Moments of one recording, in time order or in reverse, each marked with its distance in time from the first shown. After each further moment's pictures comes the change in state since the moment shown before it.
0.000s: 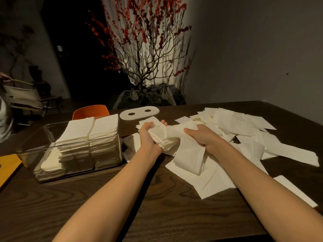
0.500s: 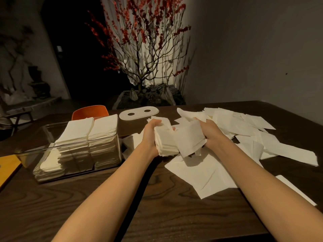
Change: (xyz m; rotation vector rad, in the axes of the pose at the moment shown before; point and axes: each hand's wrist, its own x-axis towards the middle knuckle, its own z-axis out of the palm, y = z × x) left_hand -0.011 0.008 0.004 0.346 -0.095 -0.196; right_hand 0.017 0.003 -0.007 0.423 0.120 0.059
